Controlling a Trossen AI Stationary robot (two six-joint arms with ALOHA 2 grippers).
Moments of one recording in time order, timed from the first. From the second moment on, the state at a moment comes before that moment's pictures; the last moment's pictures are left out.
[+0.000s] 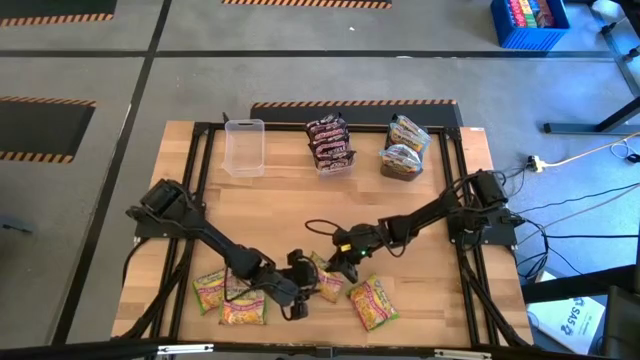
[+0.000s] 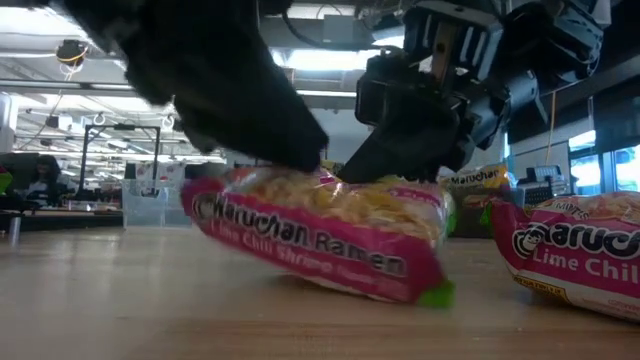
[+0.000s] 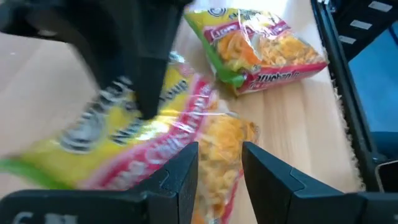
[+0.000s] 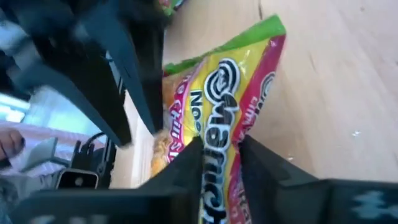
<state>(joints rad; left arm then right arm) -0.56 1.87 1.04 0.15 -0.44 -0.61 0.25 1.89 0.79 0.60 -0.24 0.70</state>
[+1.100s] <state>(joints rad) -0.43 1.62 1.04 -0.12 -0.06 -0.74 0.46 1.89 1.07 0.32 0.18 0.12</state>
